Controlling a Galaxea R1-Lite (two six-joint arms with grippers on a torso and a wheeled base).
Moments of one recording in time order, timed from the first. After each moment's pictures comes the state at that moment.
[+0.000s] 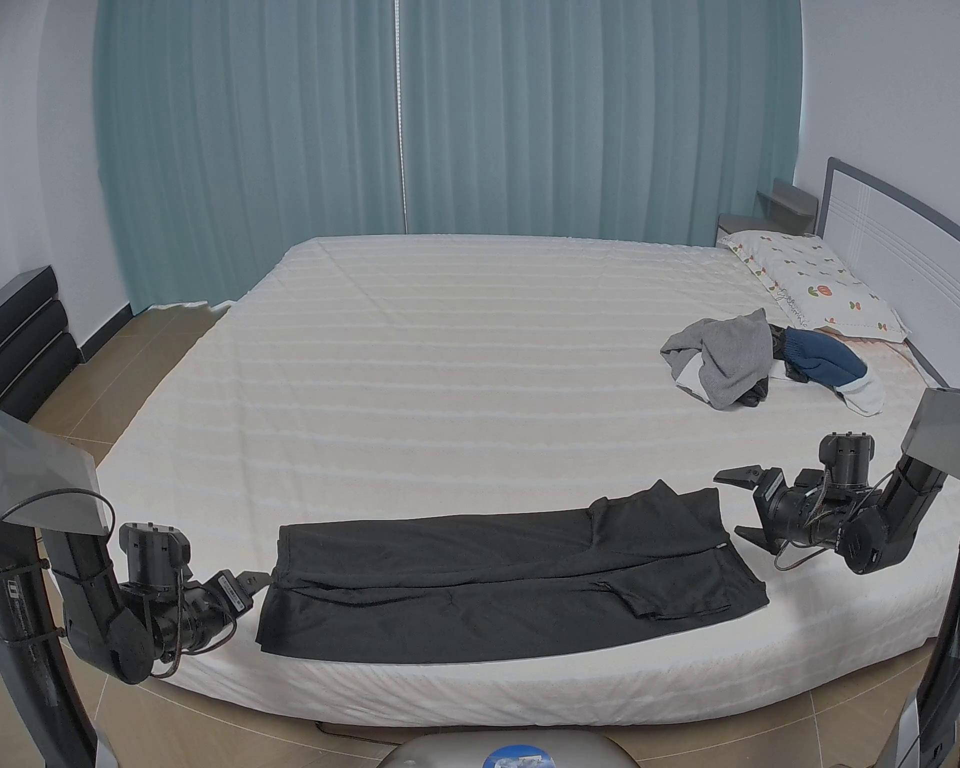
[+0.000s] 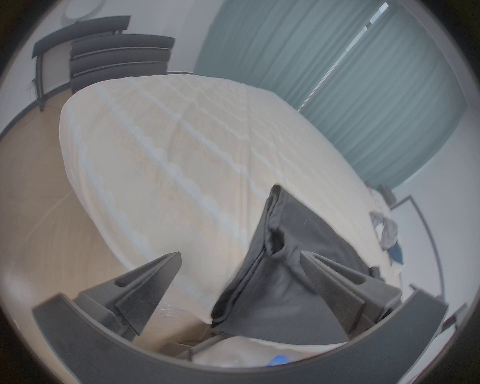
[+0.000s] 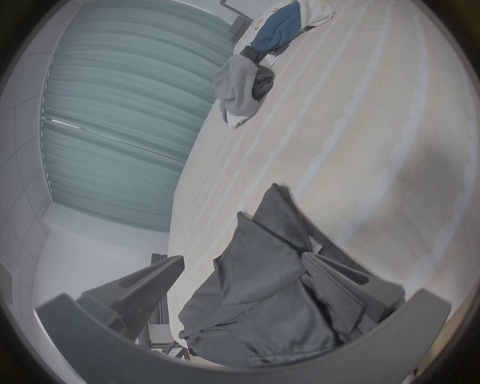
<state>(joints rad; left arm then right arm) -0.01 2.15 -0.22 -1.22 -0.05 -0.73 -0.03 2.19 -0.66 -0.99 0.42 0.94</state>
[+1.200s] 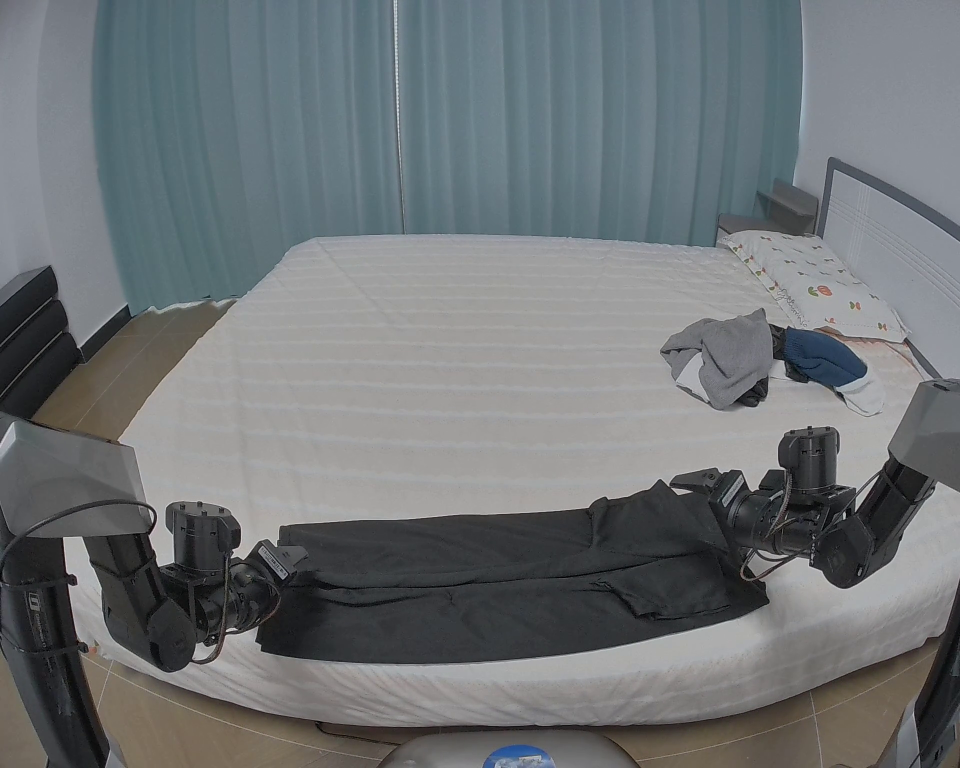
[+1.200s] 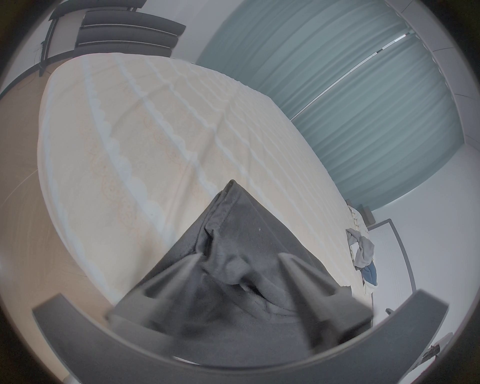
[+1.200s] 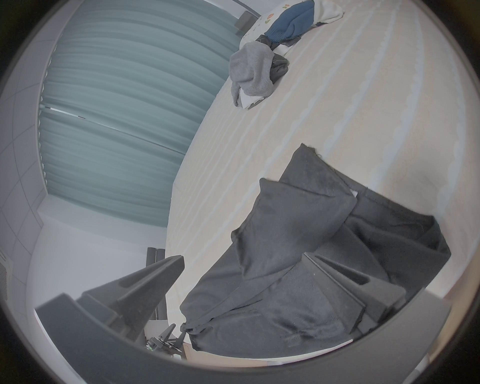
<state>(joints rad) -0.15 2.21 -0.37 -1.20 0.00 -0.93 0.20 2.10 -0.63 -0.93 0.22 1.02</state>
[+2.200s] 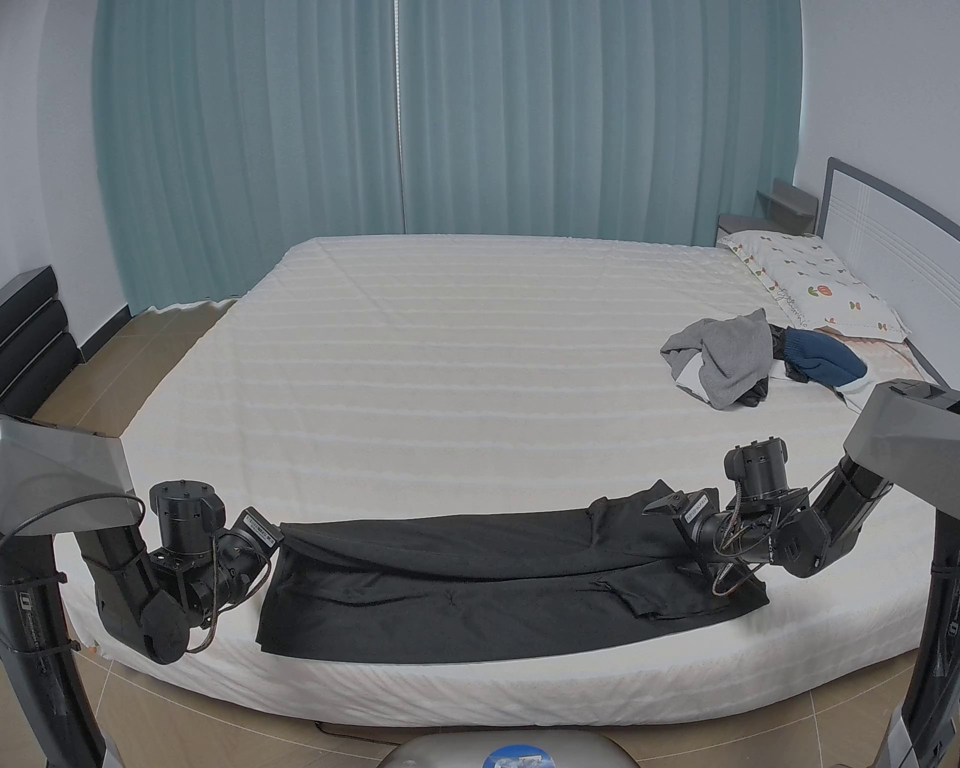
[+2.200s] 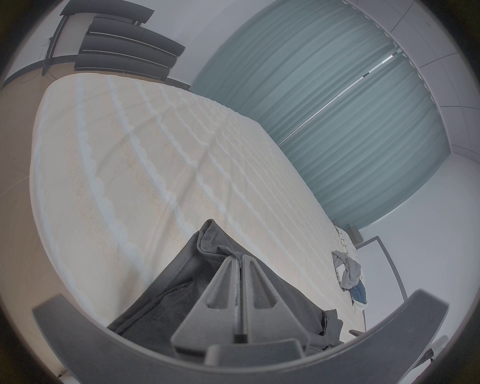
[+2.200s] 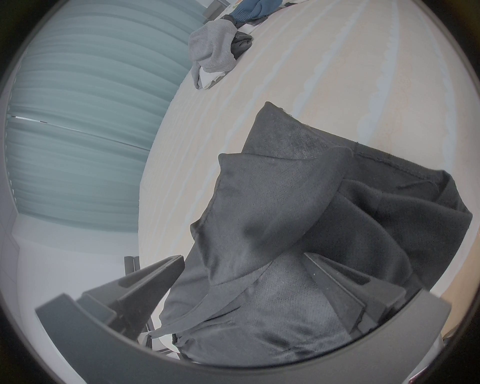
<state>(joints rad) -0.14 2.18 -0.39 -1.31 0.05 -0.94 0.23 2.24 -0.83 -0.69 0.12 1.13</state>
